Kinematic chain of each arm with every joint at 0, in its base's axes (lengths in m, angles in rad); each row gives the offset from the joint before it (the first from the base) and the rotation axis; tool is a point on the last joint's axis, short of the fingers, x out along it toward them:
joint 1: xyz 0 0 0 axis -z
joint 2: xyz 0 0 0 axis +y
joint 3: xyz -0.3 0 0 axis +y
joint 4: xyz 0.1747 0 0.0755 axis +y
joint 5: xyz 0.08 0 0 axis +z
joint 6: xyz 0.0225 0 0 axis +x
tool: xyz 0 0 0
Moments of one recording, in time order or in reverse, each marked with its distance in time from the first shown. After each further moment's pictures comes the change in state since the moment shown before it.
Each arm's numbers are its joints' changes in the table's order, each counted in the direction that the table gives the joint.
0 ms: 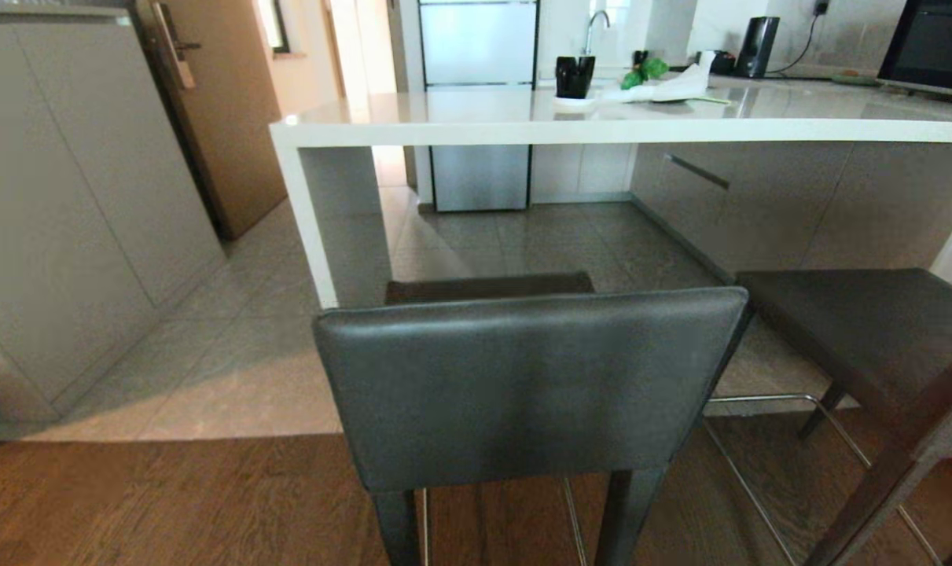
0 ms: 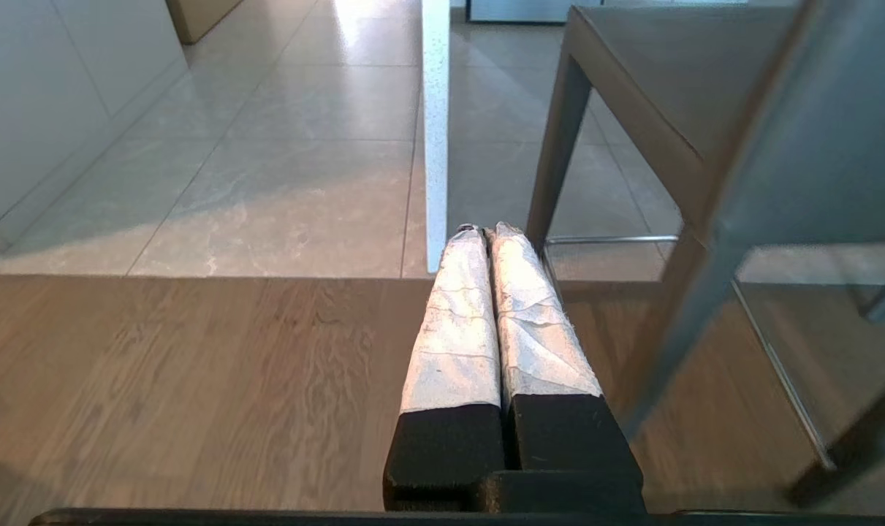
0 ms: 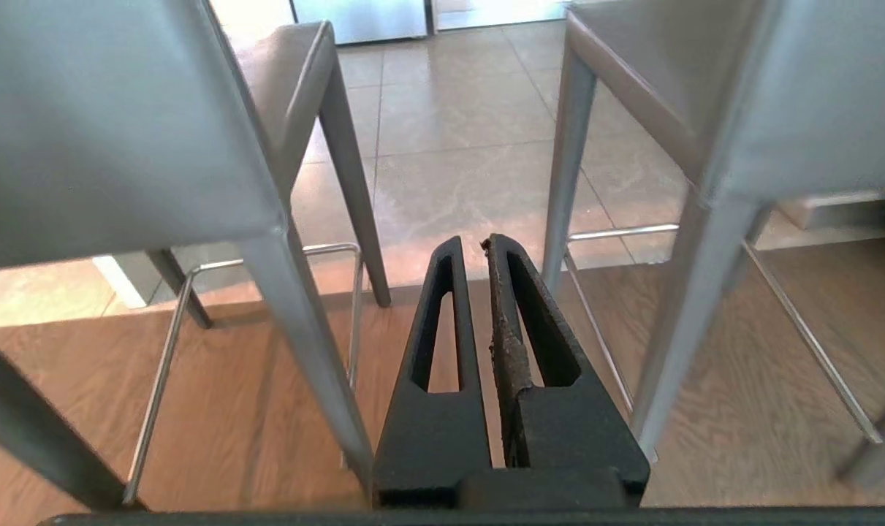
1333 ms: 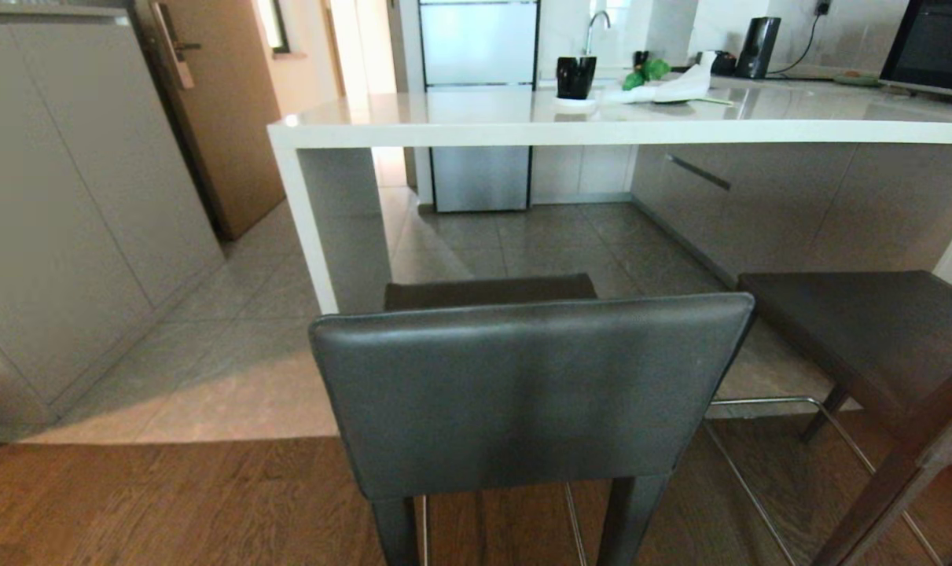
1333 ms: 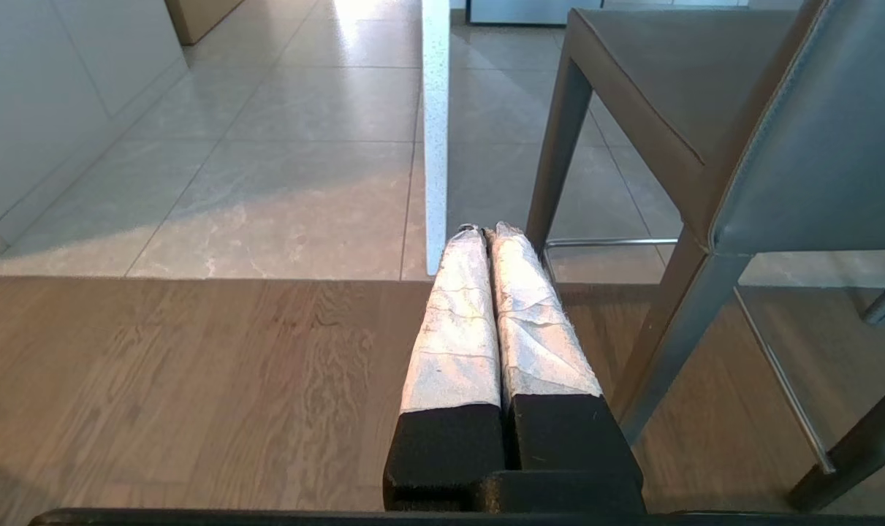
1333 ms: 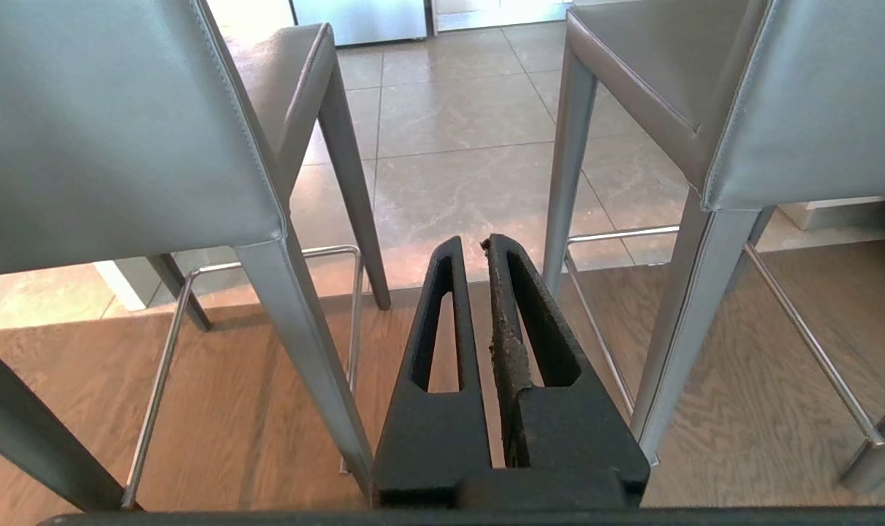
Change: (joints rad) left arm 0.000 0.000 0.000 0.000 0.000 -0.002; right arm 0.000 0.000 0.000 0.000 -0.001 0.000
